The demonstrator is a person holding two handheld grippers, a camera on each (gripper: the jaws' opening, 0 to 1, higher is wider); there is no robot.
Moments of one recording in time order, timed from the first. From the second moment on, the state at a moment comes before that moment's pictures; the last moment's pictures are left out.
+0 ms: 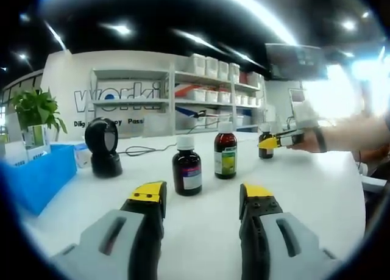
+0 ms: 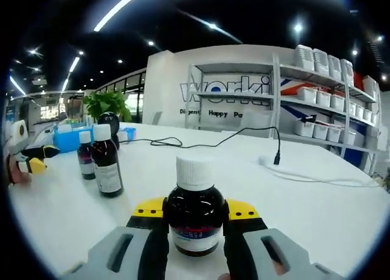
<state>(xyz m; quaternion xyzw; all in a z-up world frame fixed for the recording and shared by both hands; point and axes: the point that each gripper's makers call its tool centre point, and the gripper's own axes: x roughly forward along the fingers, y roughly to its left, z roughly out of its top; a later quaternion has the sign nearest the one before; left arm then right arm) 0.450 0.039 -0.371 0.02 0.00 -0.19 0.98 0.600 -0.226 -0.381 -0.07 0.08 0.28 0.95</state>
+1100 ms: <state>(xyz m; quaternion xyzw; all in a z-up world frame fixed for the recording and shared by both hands) 0.448 0.038 -0.369 0.02 -0.01 -0.19 0.98 0.588 -0.229 -0.369 -0.04 0.06 0.29 0.95</state>
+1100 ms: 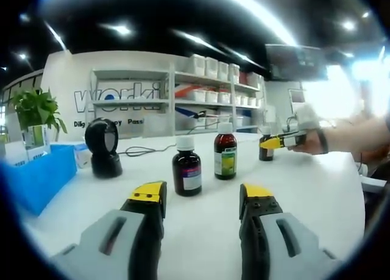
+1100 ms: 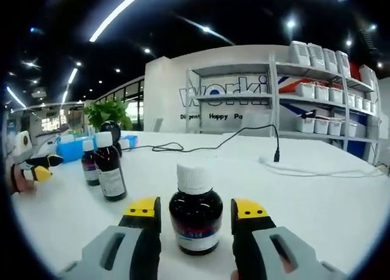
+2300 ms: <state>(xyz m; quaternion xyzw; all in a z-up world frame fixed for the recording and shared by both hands) 0.449 0.044 -0.364 0.00 -0.02 -0.18 0.98 0.470 -0.266 -0.300 0.00 -0.04 0.29 0.96</state>
